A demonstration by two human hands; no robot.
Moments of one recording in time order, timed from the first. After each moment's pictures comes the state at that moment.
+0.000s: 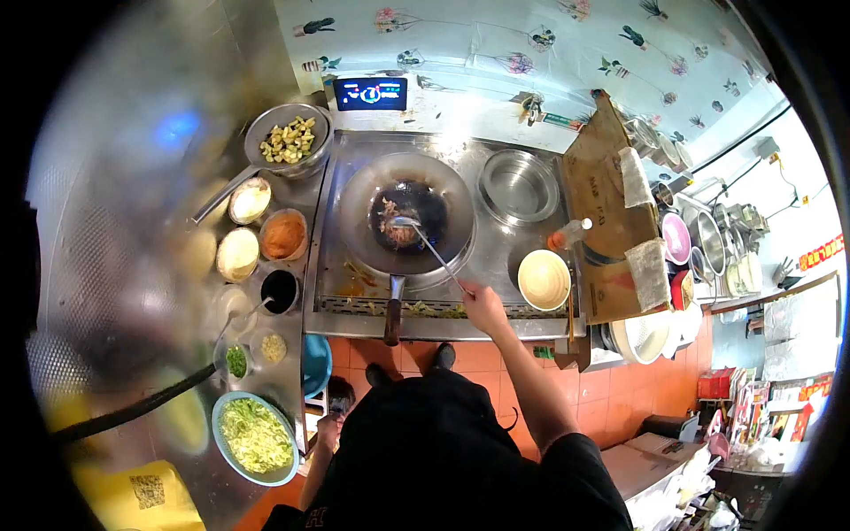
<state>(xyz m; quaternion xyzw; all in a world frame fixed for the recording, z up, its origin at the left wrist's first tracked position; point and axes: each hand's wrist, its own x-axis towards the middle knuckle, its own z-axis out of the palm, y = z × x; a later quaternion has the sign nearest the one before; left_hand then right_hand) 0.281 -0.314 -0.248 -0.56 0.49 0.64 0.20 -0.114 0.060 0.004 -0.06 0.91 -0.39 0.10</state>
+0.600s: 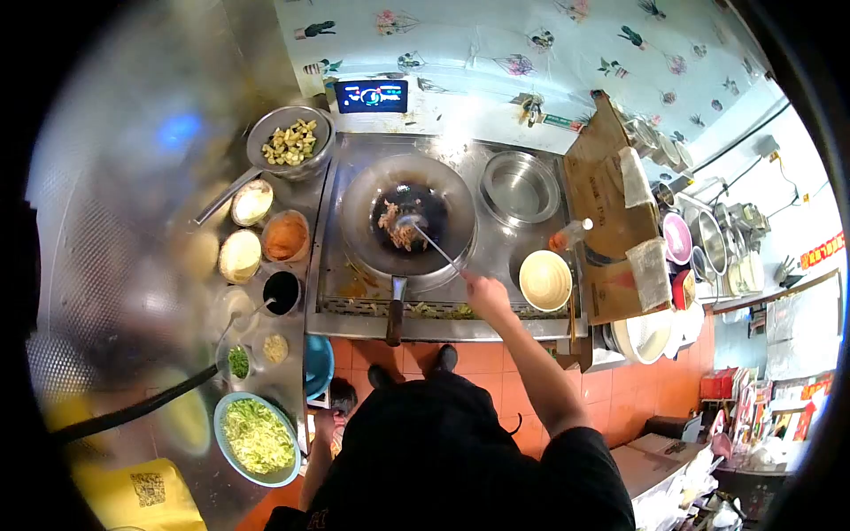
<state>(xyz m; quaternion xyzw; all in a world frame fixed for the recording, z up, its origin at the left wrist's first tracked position) 0.273 -0.340 -0.272 -0.54 0.48 0.67 0.20 -0.135 0.062 0.008 -0.13 0.96 -0.22 0.07</state>
